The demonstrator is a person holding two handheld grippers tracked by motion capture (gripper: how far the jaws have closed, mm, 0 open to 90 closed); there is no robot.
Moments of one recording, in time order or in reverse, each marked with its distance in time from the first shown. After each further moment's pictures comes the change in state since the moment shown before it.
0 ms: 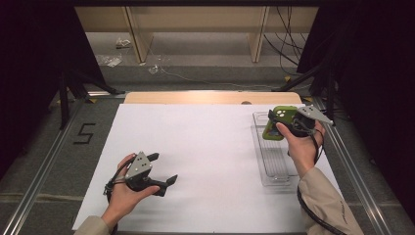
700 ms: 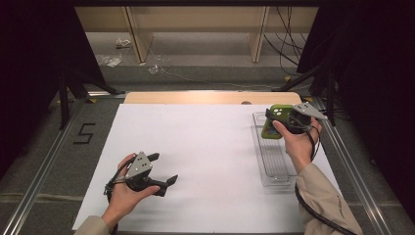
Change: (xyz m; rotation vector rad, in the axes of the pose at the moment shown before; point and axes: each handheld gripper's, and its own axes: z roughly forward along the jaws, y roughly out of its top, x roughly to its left) left arm 0.000 0.000 0.001 -0.001 -0.003 0.000; right arm 0.003 0.002 0.012 0.034 -0.005 -0.024
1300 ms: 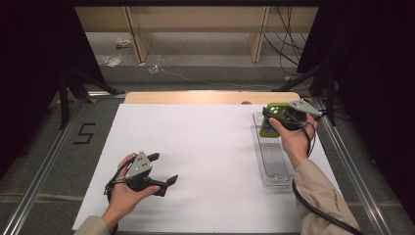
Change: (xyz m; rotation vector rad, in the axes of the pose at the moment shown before) left arm 0.000 0.000 0.000 -0.001 -0.002 0.000; right arm 0.003 0.003 0.015 0.033 -0.006 -0.015
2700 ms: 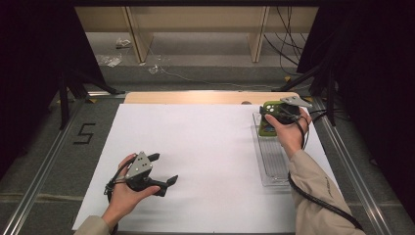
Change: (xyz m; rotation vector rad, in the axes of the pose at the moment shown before) left arm 0.000 0.000 0.000 0.003 -0.005 -0.004; right arm -0.007 -0.004 0.033 0.098 -0.021 -0.013
